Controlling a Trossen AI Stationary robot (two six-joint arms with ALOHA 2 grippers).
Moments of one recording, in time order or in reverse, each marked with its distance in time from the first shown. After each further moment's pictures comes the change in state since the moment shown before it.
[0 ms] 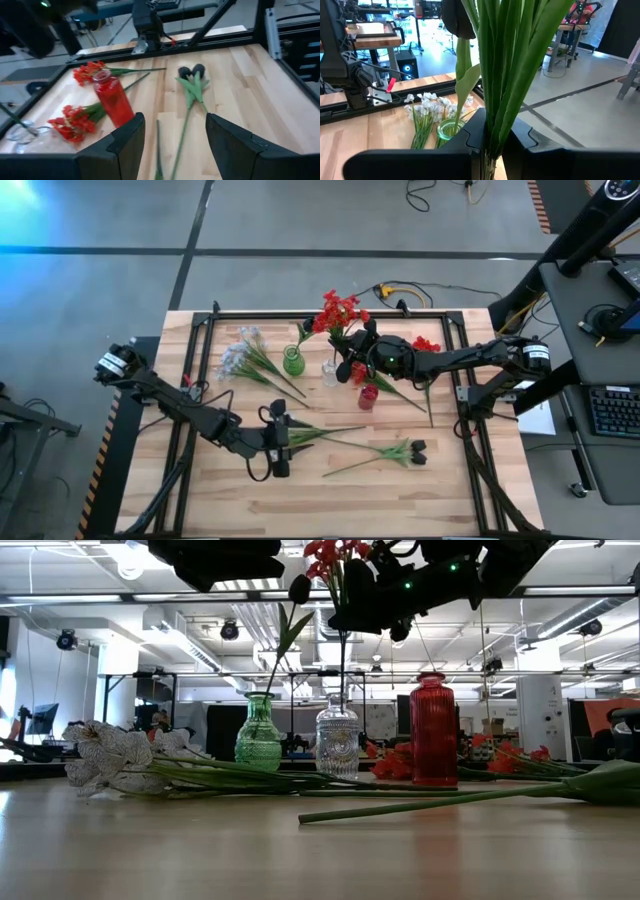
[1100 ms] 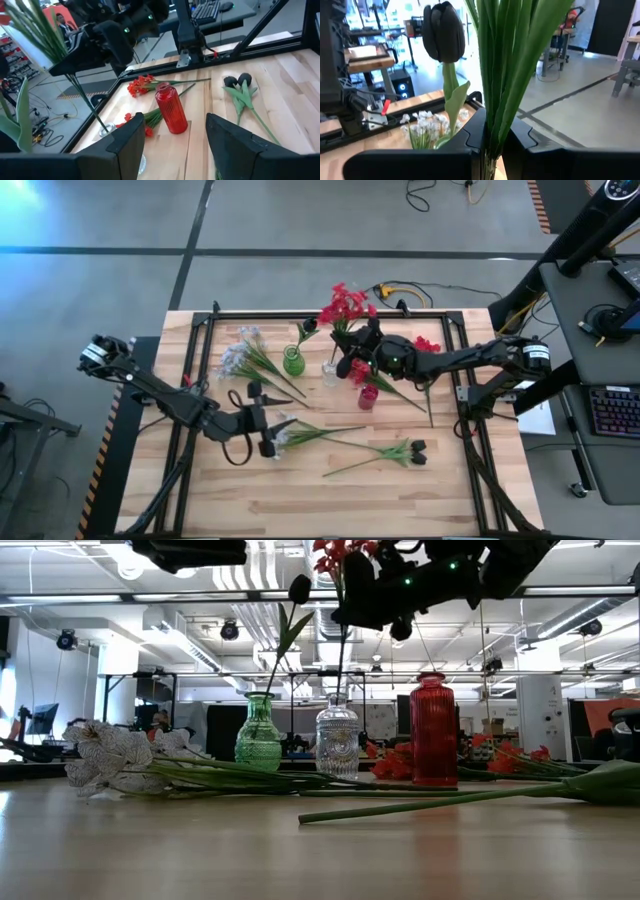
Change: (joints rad) left arm 0.000 -0.250 -0.121 -0.027 -0.171 0.157; right arm 0.000 0.000 -0.025 0.109 0.053 0.053
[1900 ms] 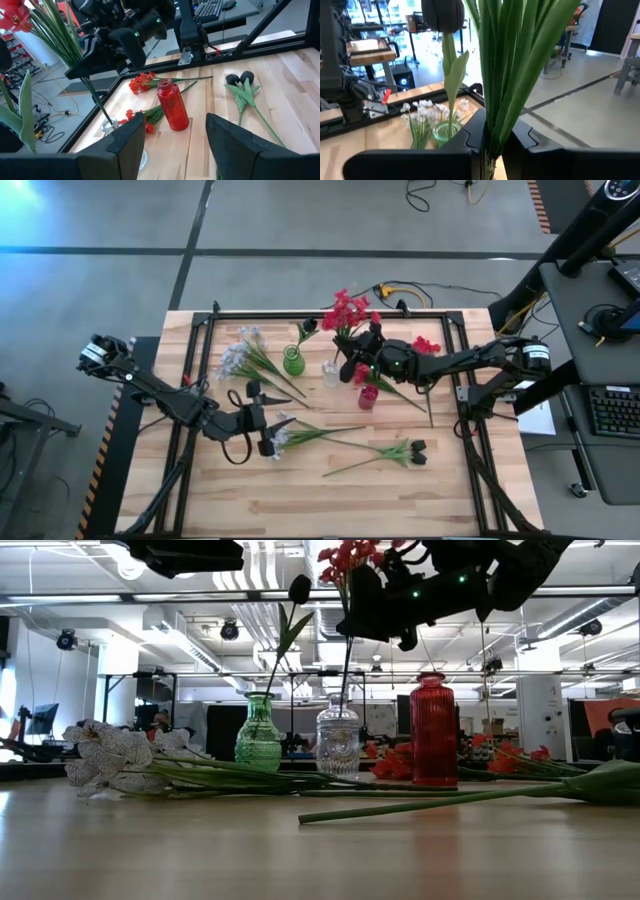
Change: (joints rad) left arm 0.001 -0.007 -0.016 0.000 -0.011 -0.019; right arm 0.000 0.000 -0.065 0.032 -0.012 0.002
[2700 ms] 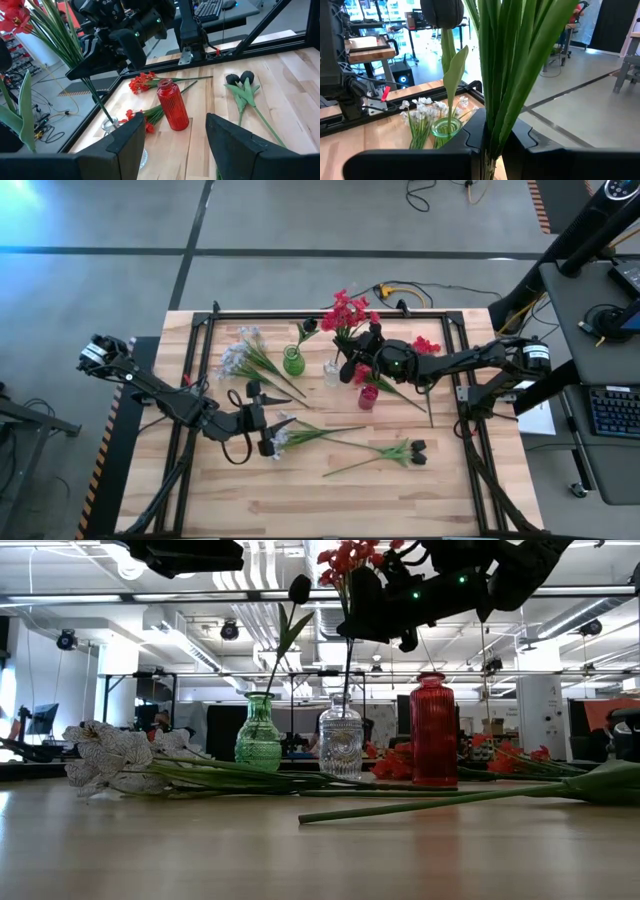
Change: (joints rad) left arm 0.000 0.001 0.000 0.000 0.000 0.000; right arm 0.000 0.000 0.000 -0.011 0.001 0.002
